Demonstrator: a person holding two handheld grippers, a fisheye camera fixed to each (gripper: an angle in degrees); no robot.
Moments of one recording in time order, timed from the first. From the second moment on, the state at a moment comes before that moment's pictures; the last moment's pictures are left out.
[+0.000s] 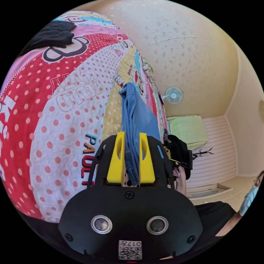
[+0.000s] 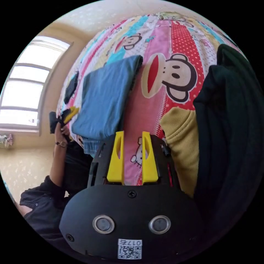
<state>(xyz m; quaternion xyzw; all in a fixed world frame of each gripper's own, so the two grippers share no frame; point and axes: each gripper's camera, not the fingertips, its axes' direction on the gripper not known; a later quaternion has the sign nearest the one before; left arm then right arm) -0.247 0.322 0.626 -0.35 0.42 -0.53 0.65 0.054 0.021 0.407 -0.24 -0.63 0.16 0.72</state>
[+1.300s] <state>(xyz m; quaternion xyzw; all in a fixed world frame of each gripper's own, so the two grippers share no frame) -0.217 0.084 0.452 -0.11 0.74 -0.36 0.56 0.456 0.071 0.315 0.10 -0.89 0.11 0.43</state>
